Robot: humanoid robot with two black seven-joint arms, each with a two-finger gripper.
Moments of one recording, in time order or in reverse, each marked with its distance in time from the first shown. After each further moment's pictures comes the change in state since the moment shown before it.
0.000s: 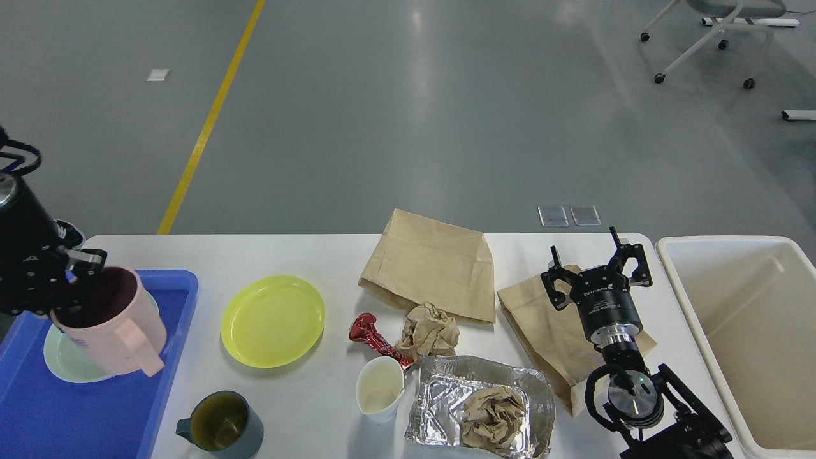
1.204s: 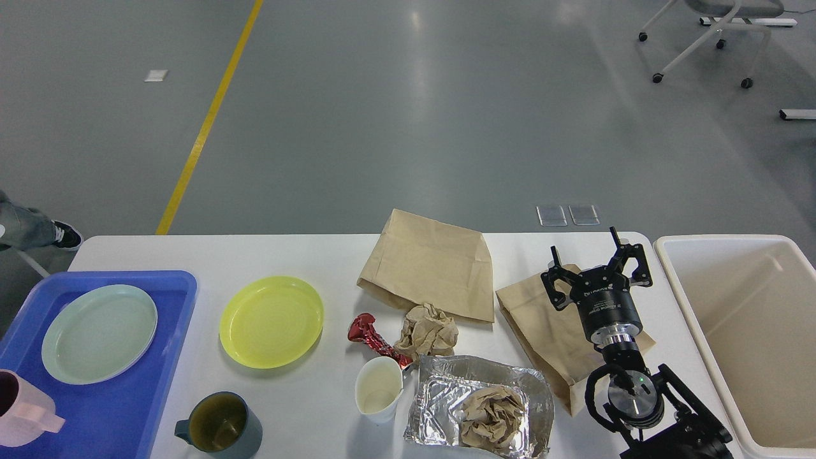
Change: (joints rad) left arm 1.212 0.453 -0.772 0.850 0.201 0.143 -0.022; right arm 0.000 0.000 0.000 0.000 0.000 0.000 0.000
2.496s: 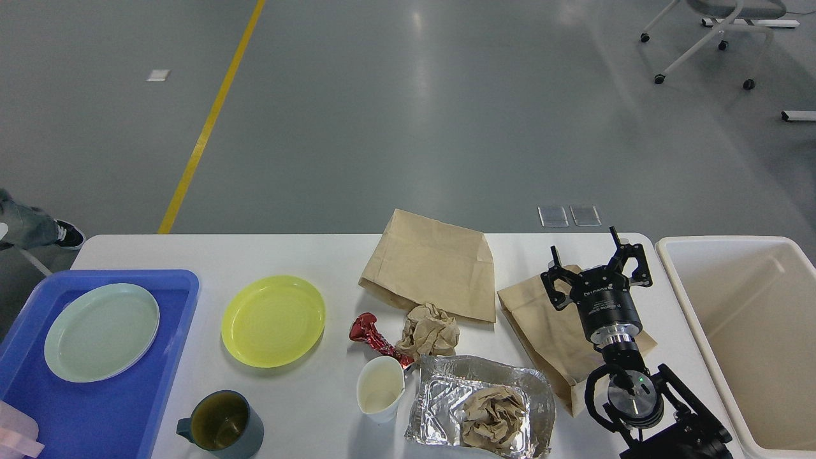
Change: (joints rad) left arm 0.152 0.008 -0.075 0.052 -0.020 0.187 -0.020; right arm 0.000 0.000 0.000 0.000 0.000 0.000 0.000
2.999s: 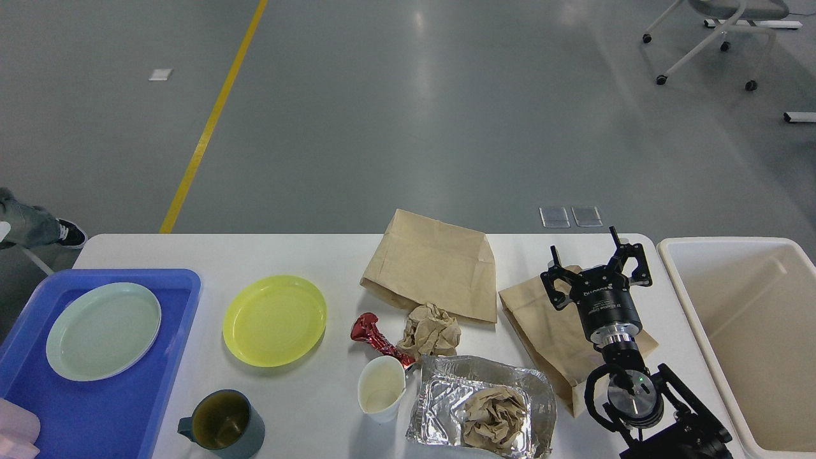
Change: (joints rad) left arm -0.170 0.082 0.128 -0.112 -0.068 -0.112 0.014; right arm 0.000 0.000 0.000 0.002 0.000 0.000 0.000
